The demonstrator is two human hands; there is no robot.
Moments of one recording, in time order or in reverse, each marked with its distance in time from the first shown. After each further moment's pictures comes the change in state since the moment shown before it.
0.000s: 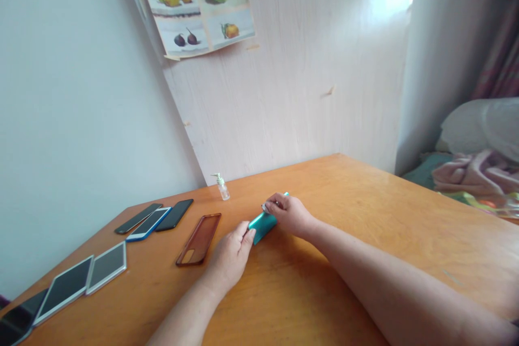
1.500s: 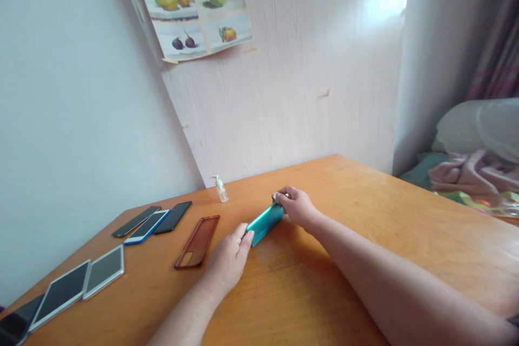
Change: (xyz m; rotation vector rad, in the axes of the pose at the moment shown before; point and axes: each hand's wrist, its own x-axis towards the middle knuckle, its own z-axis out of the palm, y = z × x) left_hand 0.000 -0.003 0.003 0.002 0.014 0.007; right_hand 0.018 0.025 -0.008 0.037 0.174 0.138
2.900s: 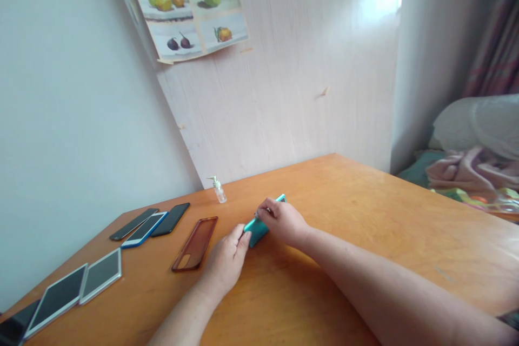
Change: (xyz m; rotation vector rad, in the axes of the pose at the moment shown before) left_hand 0.001 -0.001 0.000 0.022 0.001 -0.014; right_hand -0.036 -0.035 0.006 -0.162 -0.147 -0.160
